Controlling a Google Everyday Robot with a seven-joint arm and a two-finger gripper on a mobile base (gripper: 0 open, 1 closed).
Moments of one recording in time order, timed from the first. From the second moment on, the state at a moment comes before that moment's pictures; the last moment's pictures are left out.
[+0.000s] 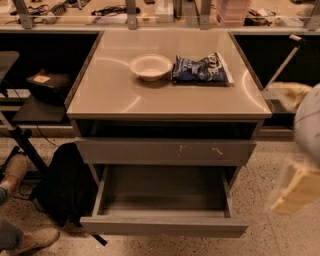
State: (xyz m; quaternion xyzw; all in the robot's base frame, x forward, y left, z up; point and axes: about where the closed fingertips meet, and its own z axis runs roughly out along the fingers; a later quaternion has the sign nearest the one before) arm 0.357 -0.174 0.961 -0.63 0.73 -0.09 0.25
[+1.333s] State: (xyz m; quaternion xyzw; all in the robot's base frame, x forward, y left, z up) arm 0.383 -0.144 0.625 -0.64 0.76 -0.03 0.14
